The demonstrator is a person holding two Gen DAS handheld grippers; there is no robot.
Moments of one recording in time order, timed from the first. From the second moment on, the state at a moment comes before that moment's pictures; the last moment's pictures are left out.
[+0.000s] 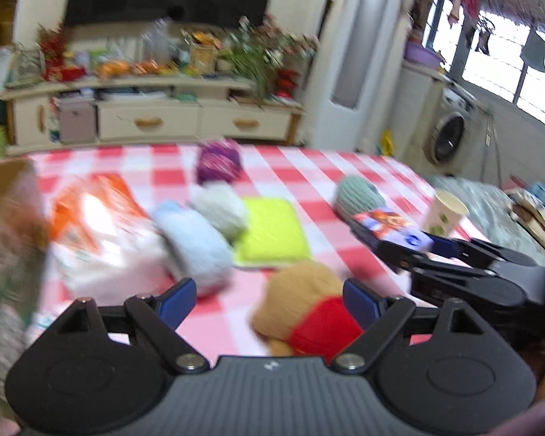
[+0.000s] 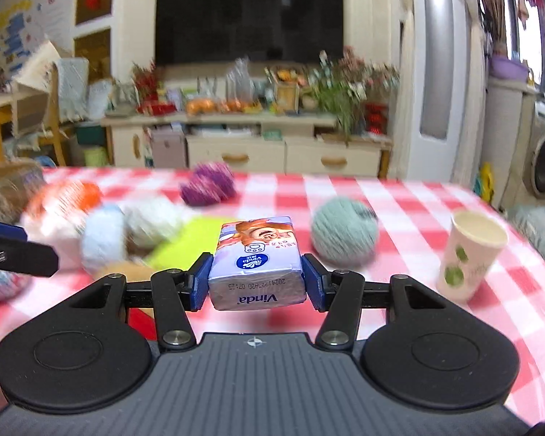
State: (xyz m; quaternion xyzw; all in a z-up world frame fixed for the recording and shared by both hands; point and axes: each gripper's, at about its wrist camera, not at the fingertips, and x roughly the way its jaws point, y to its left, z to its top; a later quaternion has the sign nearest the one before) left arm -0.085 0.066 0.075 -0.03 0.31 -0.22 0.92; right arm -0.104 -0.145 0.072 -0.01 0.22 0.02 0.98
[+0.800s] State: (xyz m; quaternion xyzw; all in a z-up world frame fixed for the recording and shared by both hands) left arm -0.054 -0.009 0.033 -0.01 0.40 -0.19 0.90; right arm -0.081 -0.181 0.042 0.00 0.30 0.01 0.95
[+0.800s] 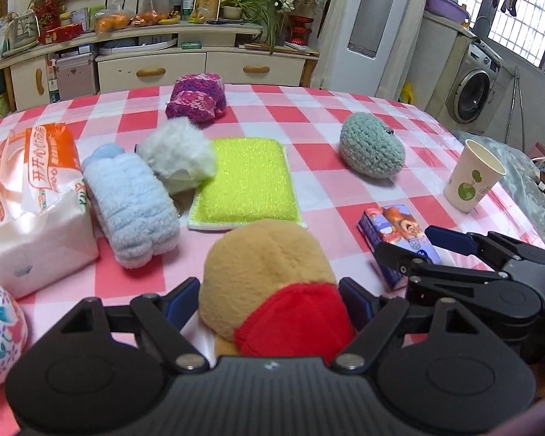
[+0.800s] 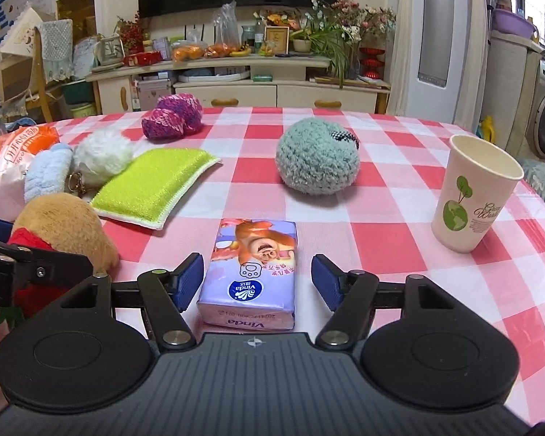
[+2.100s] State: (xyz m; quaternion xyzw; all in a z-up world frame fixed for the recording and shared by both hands) left arm -0.074 0.091 0.094 -0.10 0.31 -0.17 0.93; right arm -0.084 -0.106 0.084 -0.02 0.24 0.08 0.97
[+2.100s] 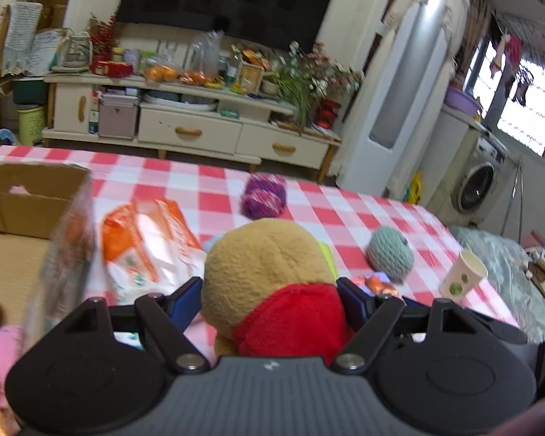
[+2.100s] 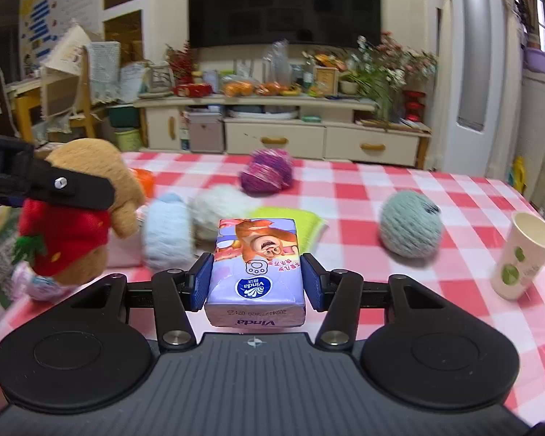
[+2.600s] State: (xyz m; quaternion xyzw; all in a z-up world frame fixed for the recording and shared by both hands) left arm -0.079 0.188 0.126 -0.15 0.23 -0.07 0.96; right arm -0.068 -0.010 0.121 -0.04 0.21 0.19 0.96
